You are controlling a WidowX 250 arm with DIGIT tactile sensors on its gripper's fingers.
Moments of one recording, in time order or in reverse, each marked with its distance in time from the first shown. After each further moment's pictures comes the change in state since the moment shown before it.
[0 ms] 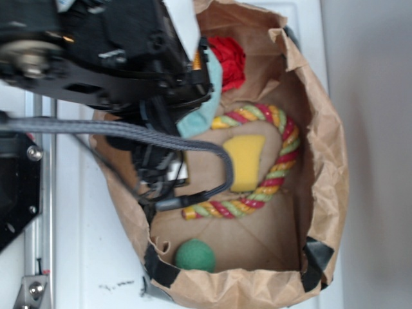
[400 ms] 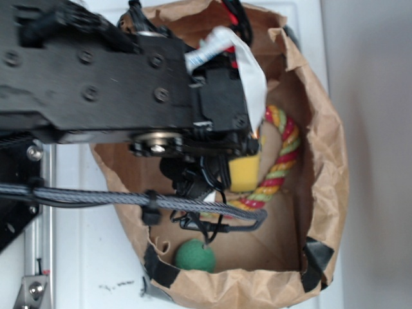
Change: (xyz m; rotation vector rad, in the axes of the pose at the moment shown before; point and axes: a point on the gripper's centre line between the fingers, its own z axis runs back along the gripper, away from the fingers) arm 0.015 -0.029 -0.028 -0.009 -0.002 -0.393
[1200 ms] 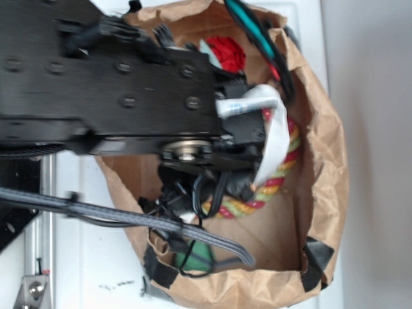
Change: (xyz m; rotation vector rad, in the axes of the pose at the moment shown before) arm 0.004 -0.012 -0.016 -0.161 -0.037 -0.466
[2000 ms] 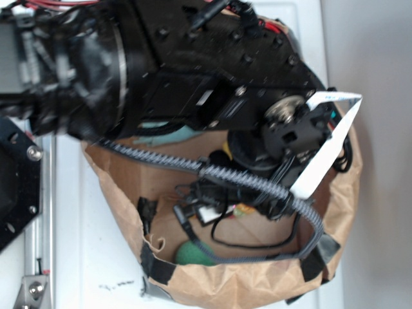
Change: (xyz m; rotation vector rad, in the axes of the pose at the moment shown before) arm 0.018 0.019 -0.015 -0.105 -0.123 -0.364
